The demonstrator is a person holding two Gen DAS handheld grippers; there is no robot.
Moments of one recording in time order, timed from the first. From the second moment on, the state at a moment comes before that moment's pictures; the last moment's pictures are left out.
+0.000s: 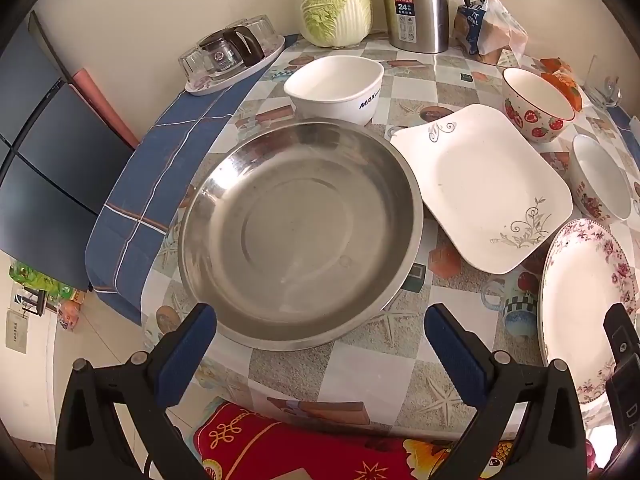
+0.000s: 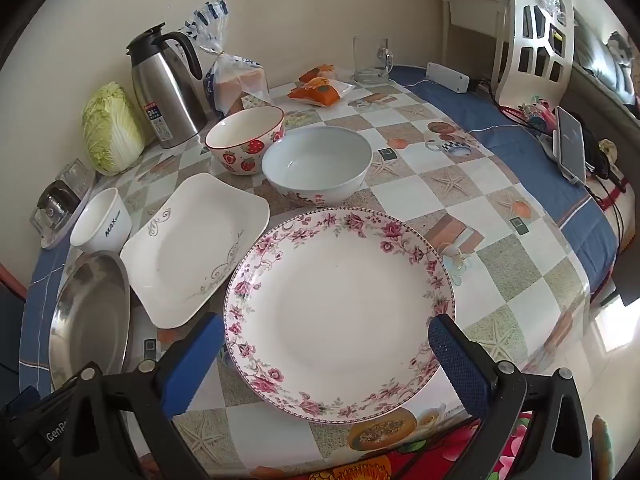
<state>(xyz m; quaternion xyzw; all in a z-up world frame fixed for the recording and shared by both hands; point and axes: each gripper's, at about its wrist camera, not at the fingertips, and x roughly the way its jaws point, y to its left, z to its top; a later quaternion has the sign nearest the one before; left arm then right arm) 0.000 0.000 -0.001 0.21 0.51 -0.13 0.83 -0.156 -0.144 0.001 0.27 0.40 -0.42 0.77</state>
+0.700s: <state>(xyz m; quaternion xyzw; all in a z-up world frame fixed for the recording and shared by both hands) 0.001 -0.001 -0.004 0.21 0.51 -0.14 0.82 -0.152 -0.140 -0.003 0.27 0.39 -0.42 0.77</state>
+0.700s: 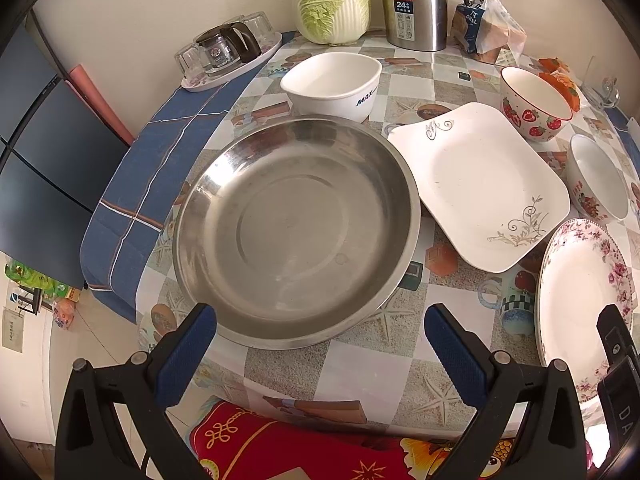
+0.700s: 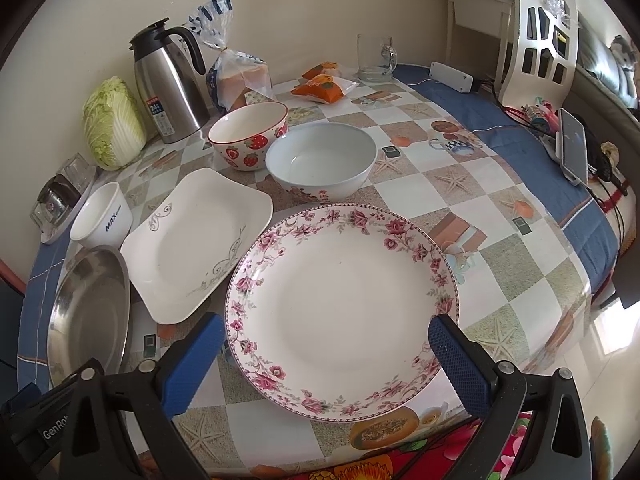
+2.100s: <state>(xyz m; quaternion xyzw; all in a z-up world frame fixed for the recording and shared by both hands) 0.040 0.047 -0.001 0.08 0.53 -0.14 0.83 -0.103 -0.124 0.012 0.20 0.39 -0.34 0.83</state>
